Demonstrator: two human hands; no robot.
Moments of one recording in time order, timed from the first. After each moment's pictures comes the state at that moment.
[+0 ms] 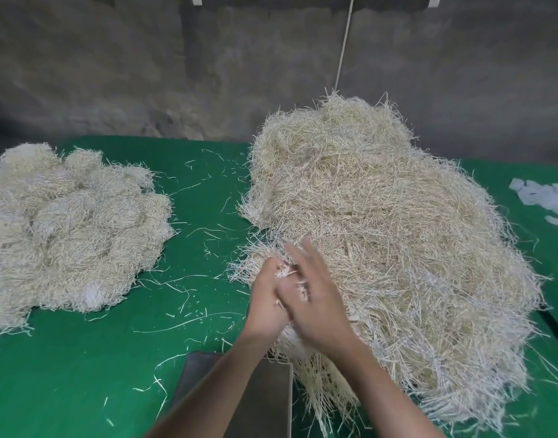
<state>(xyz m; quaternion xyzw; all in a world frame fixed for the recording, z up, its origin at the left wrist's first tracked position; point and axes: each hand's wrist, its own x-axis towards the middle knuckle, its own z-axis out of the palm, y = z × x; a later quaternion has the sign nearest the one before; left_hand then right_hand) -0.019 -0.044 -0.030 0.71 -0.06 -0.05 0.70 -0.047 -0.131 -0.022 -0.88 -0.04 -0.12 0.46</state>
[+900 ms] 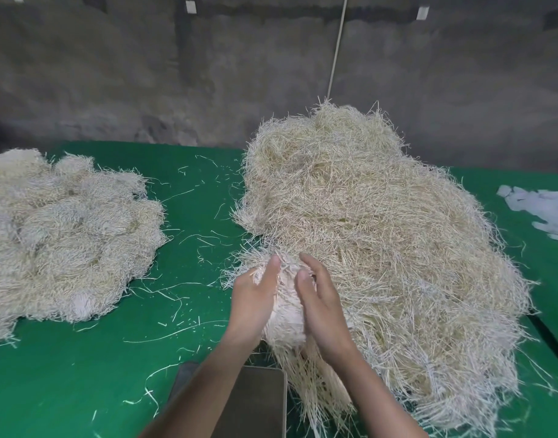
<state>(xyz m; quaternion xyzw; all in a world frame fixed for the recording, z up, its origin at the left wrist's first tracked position) -0.009 -0.035 -0.016 0.73 0.06 -0.05 0.68 -0.047 -0.137 -0.022 -0.77 0.02 -0.07 0.63</state>
